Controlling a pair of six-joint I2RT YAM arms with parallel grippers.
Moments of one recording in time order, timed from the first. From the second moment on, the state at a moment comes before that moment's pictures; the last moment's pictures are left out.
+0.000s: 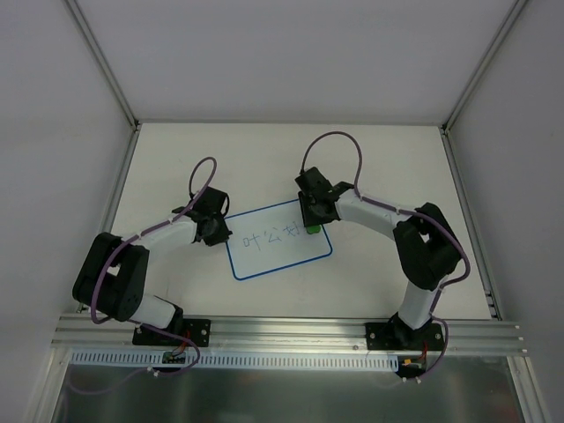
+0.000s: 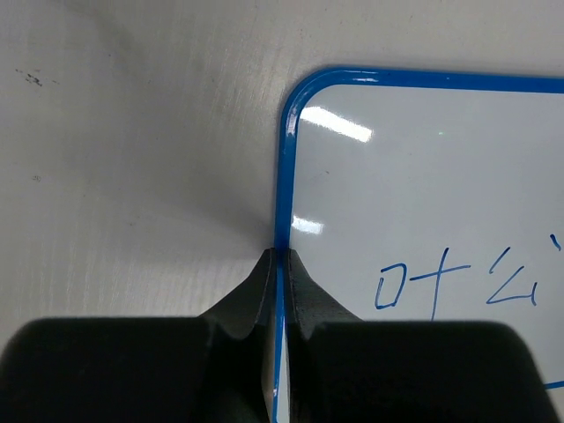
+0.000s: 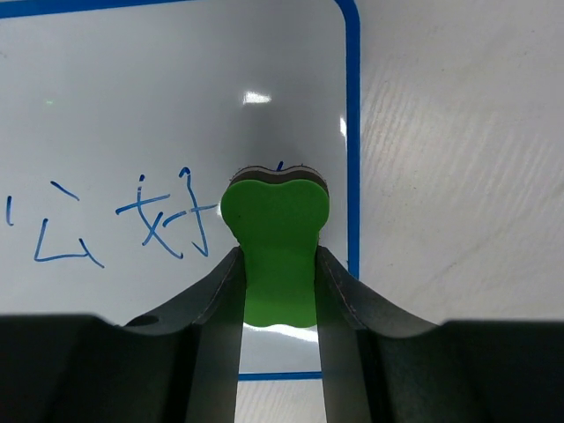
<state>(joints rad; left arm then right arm) -0.38 1.45 0.71 -0.37 -0.13 -0.76 0.70 1.79 1.22 -0.51 0.20 0.41</state>
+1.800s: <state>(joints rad) -0.36 1.47 0.70 -0.29 -0.04 -0.80 0.88 2.24 1.82 -0.88 0.13 0.50</state>
